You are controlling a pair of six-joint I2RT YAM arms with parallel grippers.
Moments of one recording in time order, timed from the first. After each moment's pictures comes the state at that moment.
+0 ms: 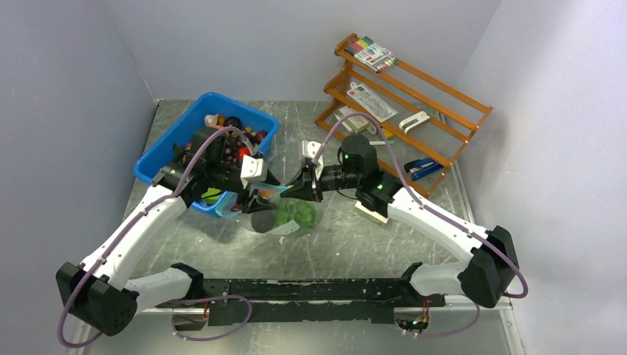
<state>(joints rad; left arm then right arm) -0.45 1.11 1.07 -0.65 1.01 0.70 0.77 1.28 1.01 0.06 -0.84 -0.19</state>
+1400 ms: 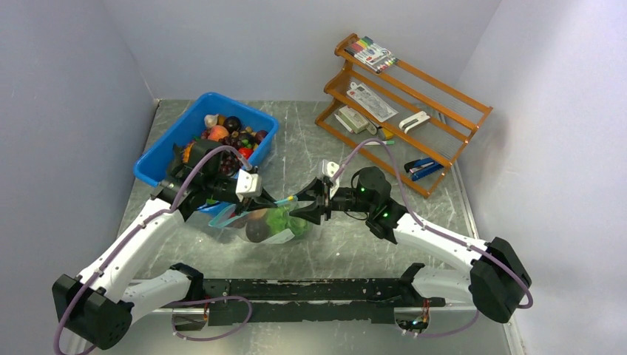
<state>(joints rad) -0.45 1.03 0.93 -0.57 1.05 0.75 0.77 1.15 0.61 0.51 -0.74 0.03</state>
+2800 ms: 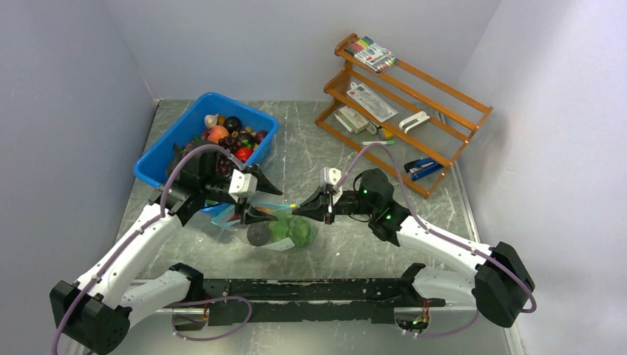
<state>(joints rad) -0.45 1.00 0.90 -0.50 1.16 0.69 0.77 1.11 0.59 0.49 -0.81 -0.04</state>
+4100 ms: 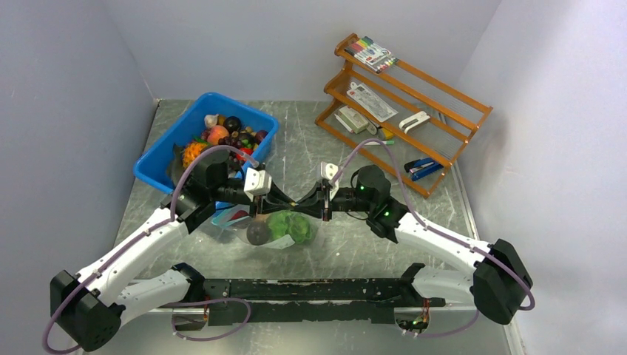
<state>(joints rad) -0.61 0.99 0.82 -0.12 1.00 0.33 0.78 1.13 0.64 0.44 -0.77 -0.04</state>
